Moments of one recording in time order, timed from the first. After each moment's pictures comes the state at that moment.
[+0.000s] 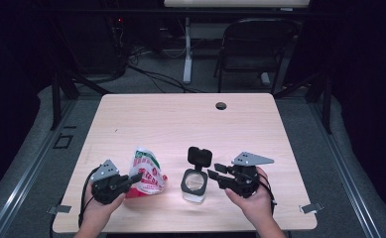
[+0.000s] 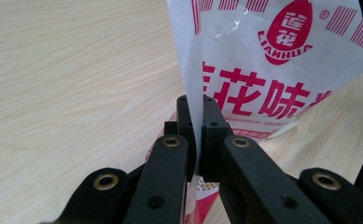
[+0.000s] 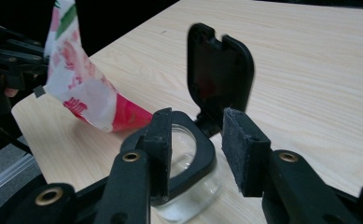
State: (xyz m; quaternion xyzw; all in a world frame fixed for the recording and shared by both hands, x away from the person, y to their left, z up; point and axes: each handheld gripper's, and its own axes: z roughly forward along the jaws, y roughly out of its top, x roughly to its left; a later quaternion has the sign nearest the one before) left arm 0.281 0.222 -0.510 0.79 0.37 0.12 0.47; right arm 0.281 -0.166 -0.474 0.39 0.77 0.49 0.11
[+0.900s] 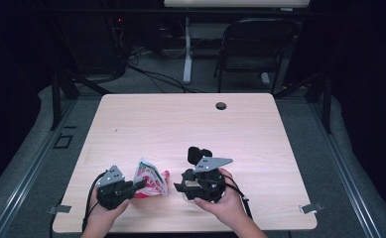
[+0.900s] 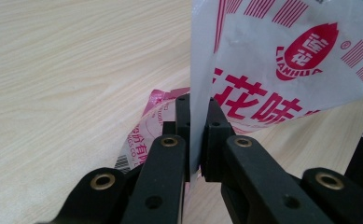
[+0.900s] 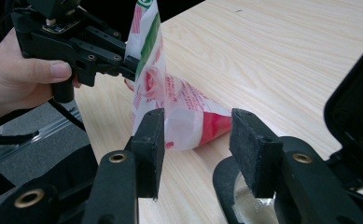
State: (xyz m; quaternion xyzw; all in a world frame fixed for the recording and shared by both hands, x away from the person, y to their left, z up) left arm 0.274 0.212 -0.526 0.80 0.37 0.11 0.46; right arm 0.279 -0.087 -0.481 0.31 0.82 0.48 0.05
